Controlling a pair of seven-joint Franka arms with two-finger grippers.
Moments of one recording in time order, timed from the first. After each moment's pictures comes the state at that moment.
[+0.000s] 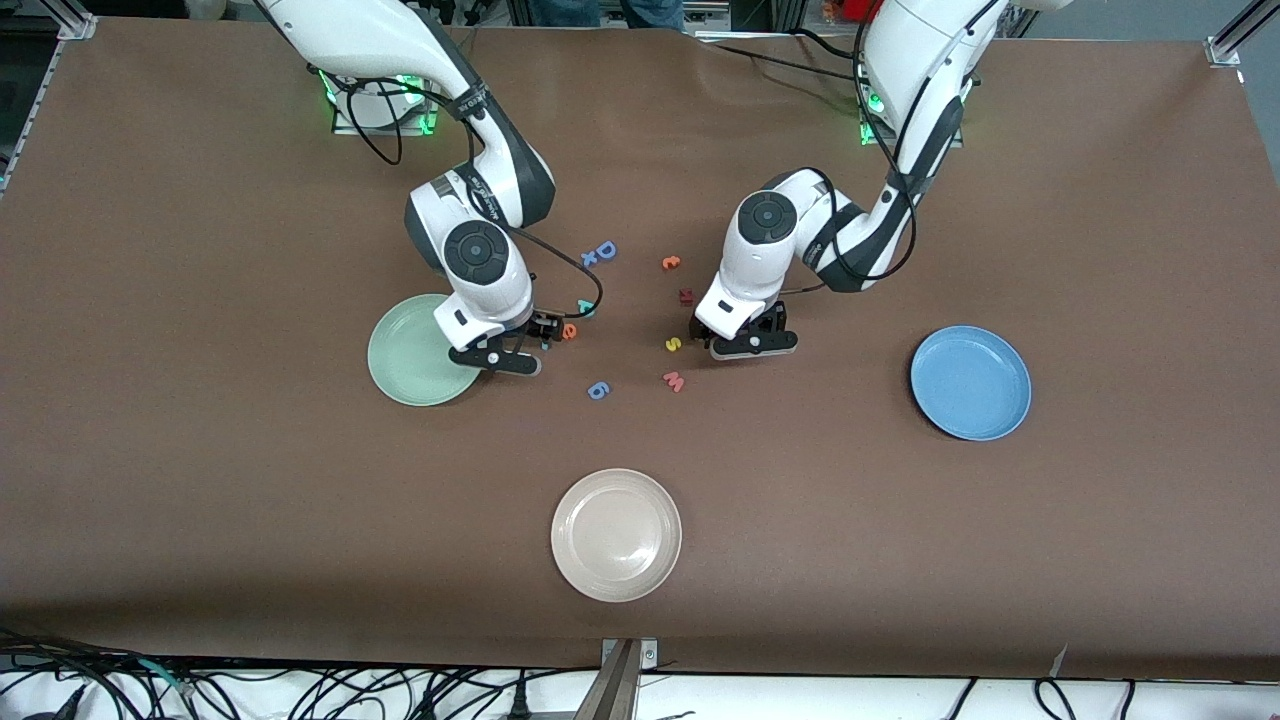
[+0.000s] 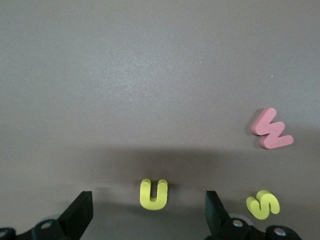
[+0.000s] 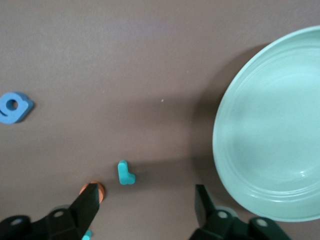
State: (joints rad) left arm -0.48 0.56 -0.16 -2.00 0.22 2.61 -0.94; right arm 0.59 0.52 -0.01 -1.86 0.00 2.28 0.72
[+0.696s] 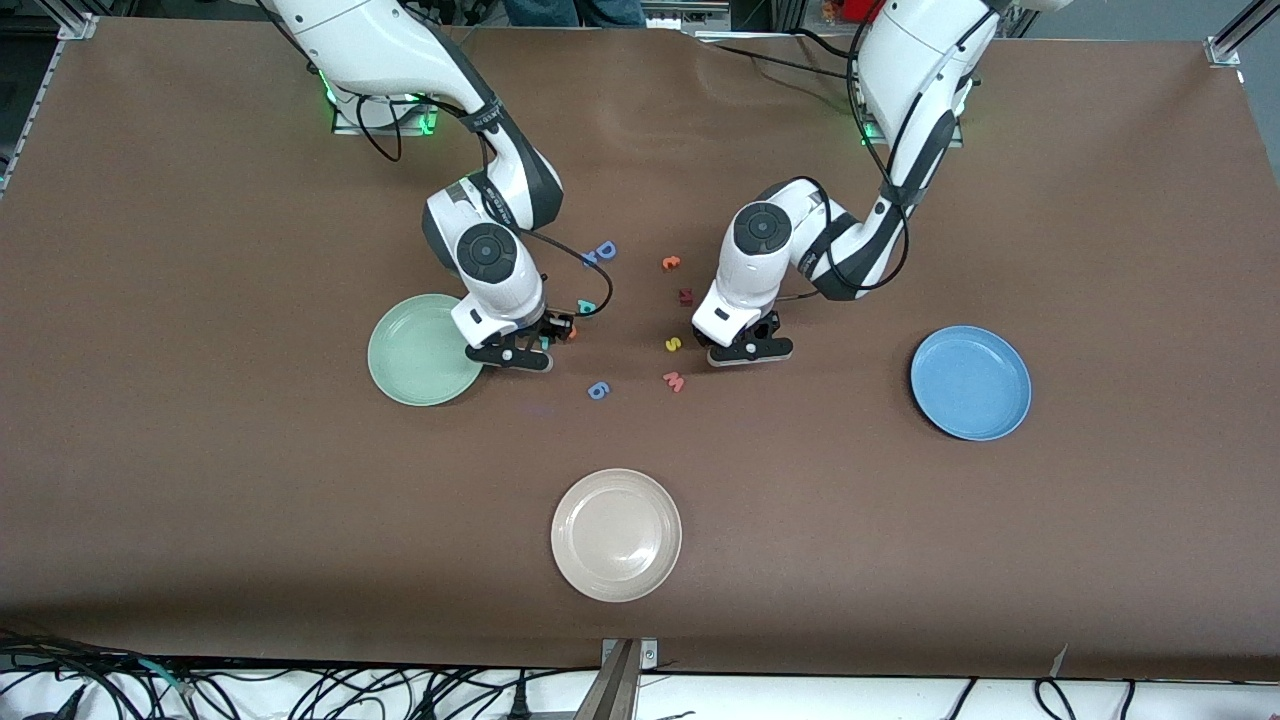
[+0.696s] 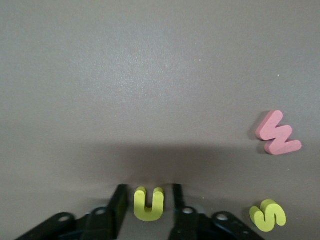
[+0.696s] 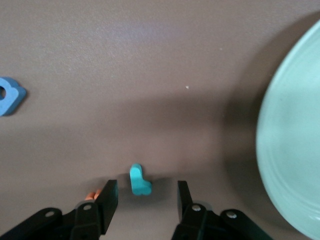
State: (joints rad) left arm -0.48 0.59 -0.16 -1.97 0.23 2.61 -0.94; right arm 0.60 0.58 0.01 -1.91 0.04 2.45 0.72
